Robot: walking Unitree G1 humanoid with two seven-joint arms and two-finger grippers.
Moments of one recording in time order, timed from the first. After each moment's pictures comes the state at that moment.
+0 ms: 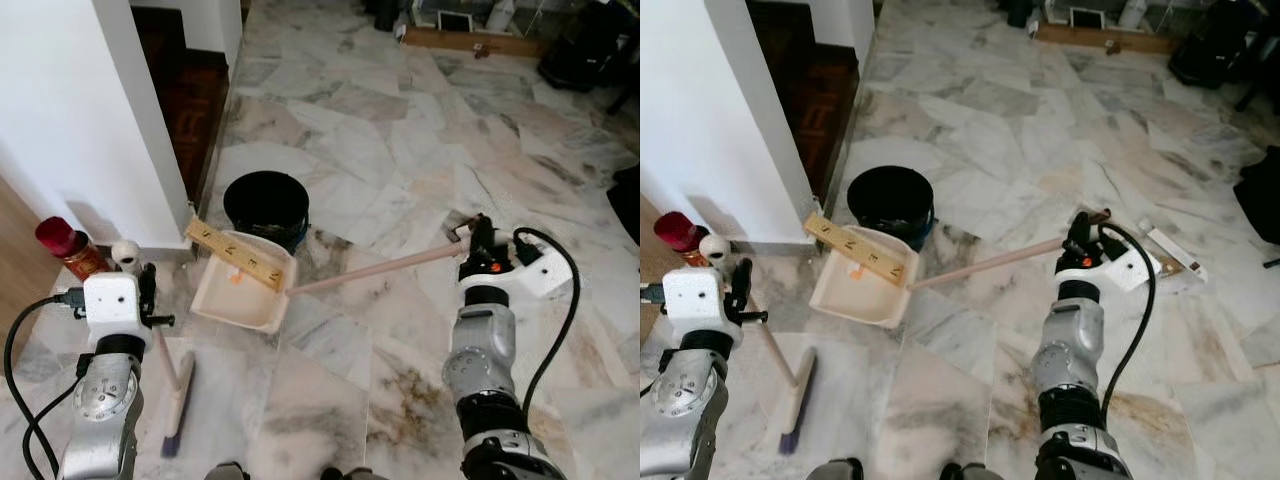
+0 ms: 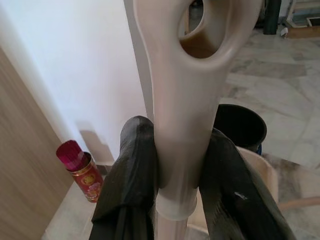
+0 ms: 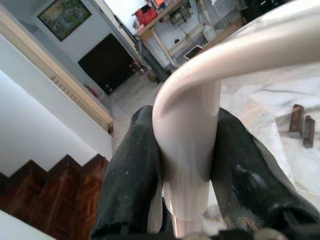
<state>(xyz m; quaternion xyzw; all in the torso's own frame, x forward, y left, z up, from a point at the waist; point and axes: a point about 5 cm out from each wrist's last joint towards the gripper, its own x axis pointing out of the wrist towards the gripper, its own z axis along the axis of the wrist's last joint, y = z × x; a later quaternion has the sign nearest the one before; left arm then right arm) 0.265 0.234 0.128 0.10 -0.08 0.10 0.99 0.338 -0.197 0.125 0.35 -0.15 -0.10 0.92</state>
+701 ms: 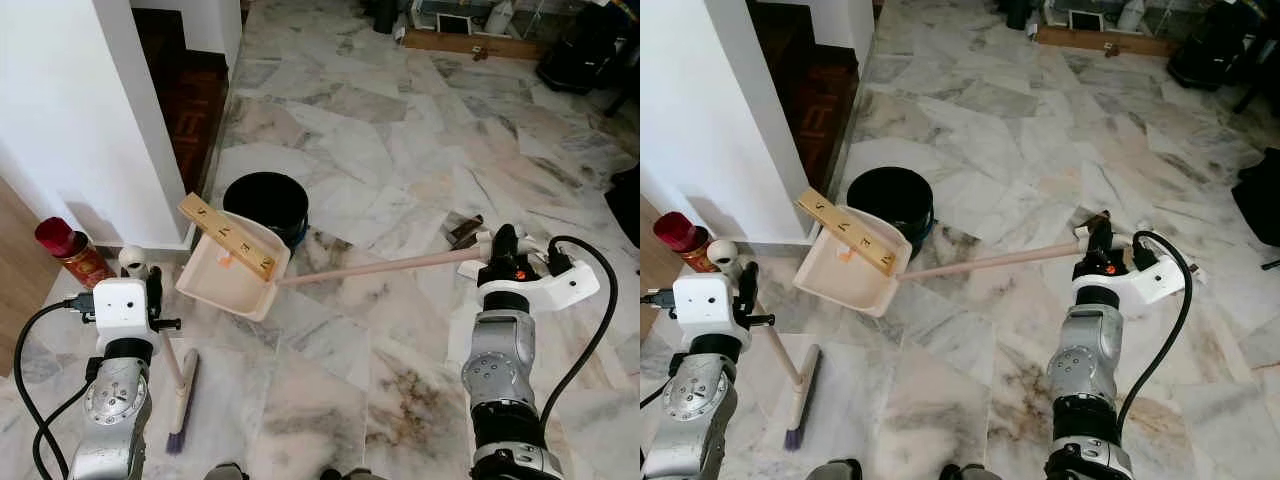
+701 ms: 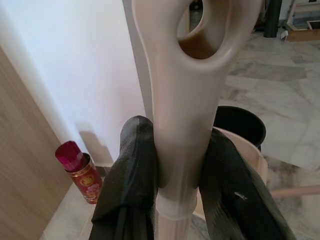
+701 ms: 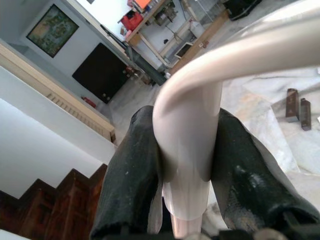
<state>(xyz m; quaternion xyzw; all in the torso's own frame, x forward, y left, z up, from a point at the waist) 0.265 0.229 0.123 0.10 -0.08 0.10 0.99 0.332 -0.210 0.124 0.40 -0.15 -0.12 0.90</state>
